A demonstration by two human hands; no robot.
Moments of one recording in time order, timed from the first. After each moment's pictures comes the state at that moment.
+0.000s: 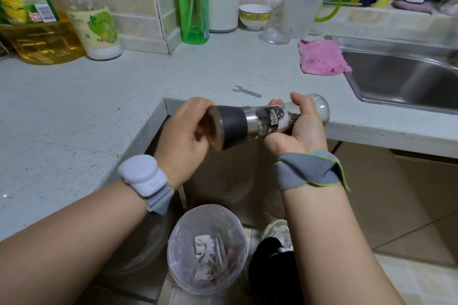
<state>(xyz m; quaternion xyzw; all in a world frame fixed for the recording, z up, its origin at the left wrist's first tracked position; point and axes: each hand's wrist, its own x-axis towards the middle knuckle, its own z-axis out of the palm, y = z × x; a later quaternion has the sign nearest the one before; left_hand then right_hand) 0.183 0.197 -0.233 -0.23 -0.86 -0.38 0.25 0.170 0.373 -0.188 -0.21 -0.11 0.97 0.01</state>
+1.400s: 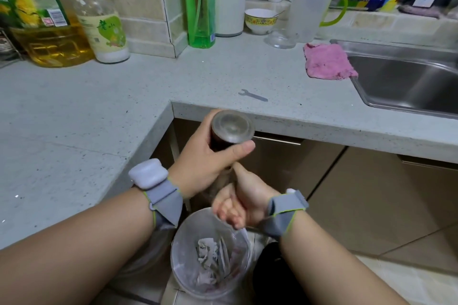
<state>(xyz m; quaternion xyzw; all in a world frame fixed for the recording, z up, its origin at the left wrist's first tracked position) 0.195 0.214 -0.238 -0.18 -0.74 -0.65 0.06 0.195 0.340 -0.294 -0.08 -0.61 0.64 -0.46</state>
